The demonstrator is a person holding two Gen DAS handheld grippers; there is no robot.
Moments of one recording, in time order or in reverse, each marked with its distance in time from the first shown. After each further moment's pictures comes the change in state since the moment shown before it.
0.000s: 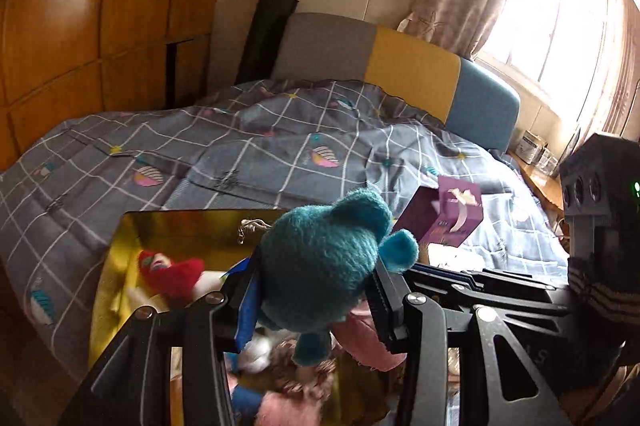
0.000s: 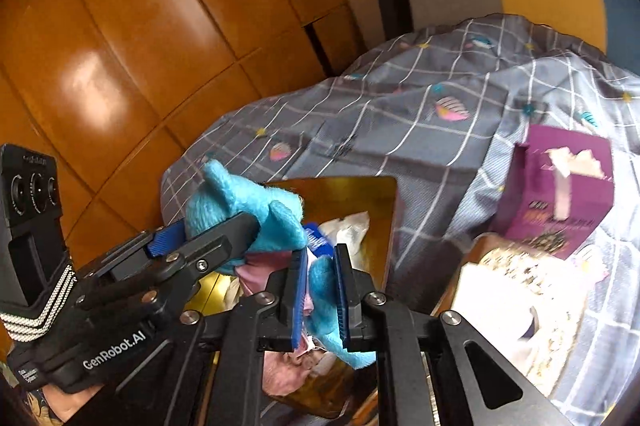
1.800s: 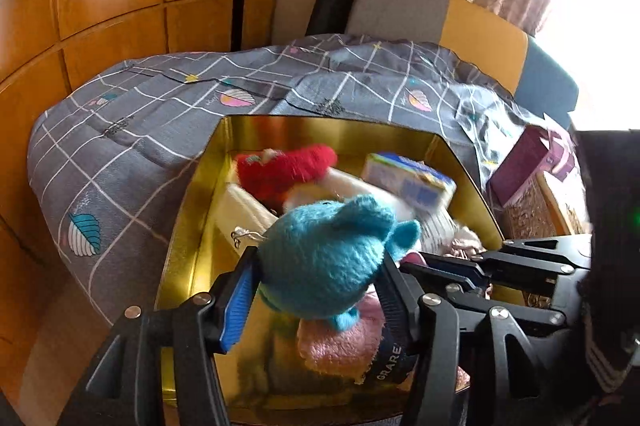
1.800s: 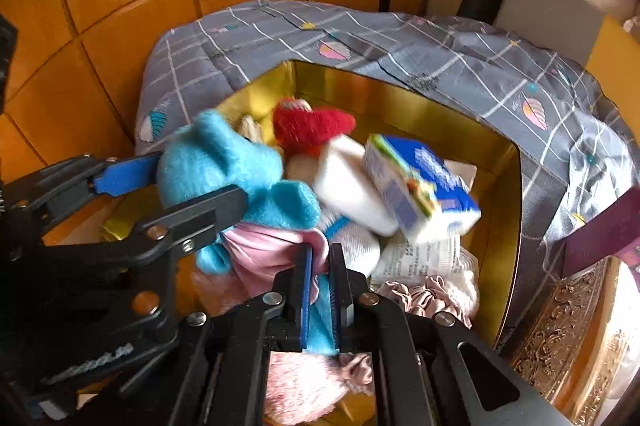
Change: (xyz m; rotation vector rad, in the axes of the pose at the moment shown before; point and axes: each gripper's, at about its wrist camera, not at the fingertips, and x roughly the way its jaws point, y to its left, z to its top) left arm 0.028 0.096 -0.076 -0.070 0.111 0.171; right arm 0.135 0.083 -0.060 -0.375 0.250 -0.187
